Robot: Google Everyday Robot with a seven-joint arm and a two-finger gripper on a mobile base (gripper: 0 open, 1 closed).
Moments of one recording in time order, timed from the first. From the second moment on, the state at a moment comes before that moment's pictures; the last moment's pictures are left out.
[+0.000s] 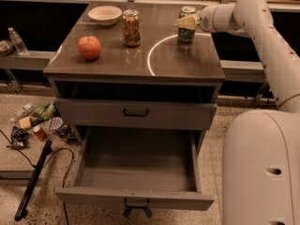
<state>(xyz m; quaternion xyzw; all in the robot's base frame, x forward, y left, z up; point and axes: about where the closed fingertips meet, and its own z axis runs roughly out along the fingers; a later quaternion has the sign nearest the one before) 0.891 -0.164 0.905 -0.28 0.76 0.16 0.56</state>
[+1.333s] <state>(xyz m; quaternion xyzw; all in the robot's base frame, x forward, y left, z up) 0.624 -0.180 1.020 -0.31 0.71 0.24 0.58</state>
